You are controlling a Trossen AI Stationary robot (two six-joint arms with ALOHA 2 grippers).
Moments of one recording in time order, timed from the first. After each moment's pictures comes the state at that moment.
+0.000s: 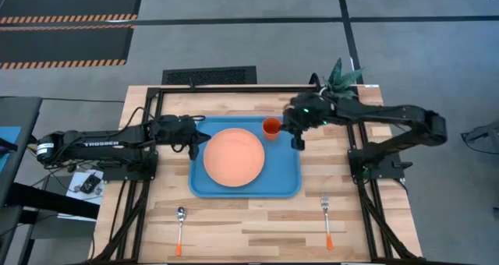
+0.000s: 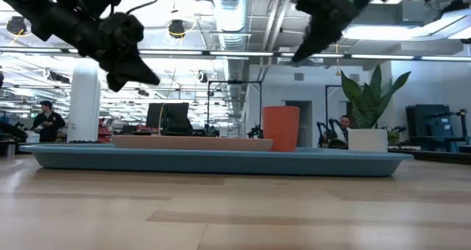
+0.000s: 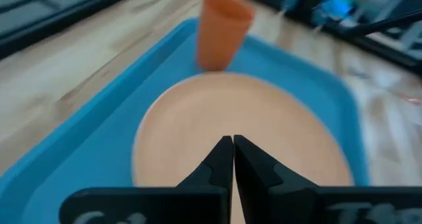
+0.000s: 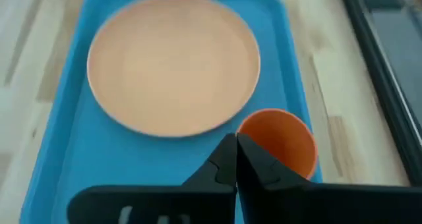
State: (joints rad) left arm 0.26 0.82 0.38 -0.02 0.05 -0.29; right arm -0.26 1.25 0.98 -0.44 -0.10 -0.18
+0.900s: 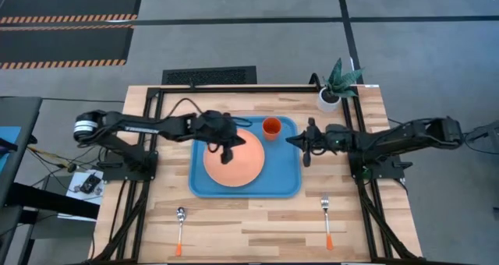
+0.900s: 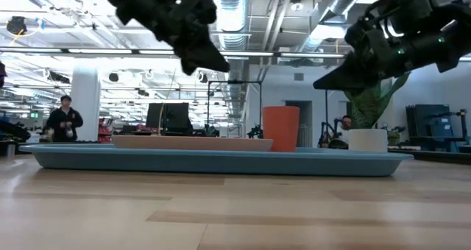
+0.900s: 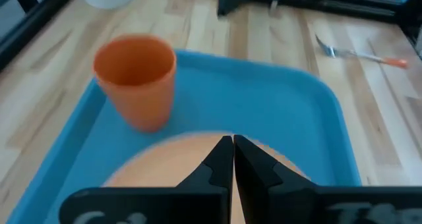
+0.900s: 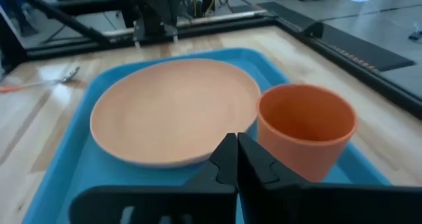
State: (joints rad) left arm 0.16 1.46 0.91 -0.03 0.11 -0.07; right arm -0.12 1.05 0.22 0.58 0.08 0.10
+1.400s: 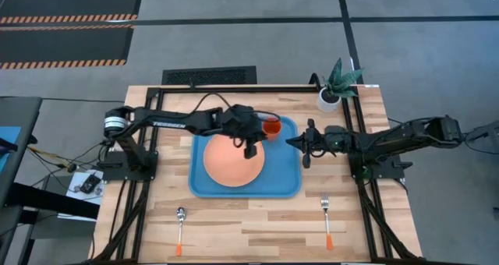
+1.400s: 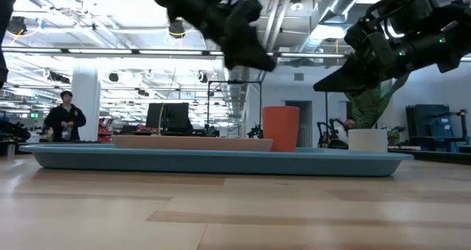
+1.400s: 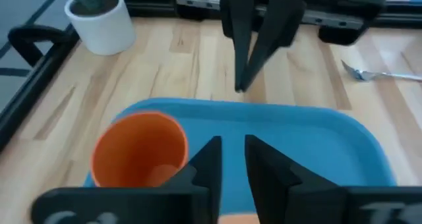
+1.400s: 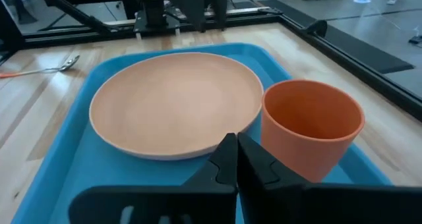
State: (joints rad) left arm 0.16 1.74 1.26 -0.10 0.08 0.04; right arm -0.11 1.06 0.23 0.58 0.09 0.07
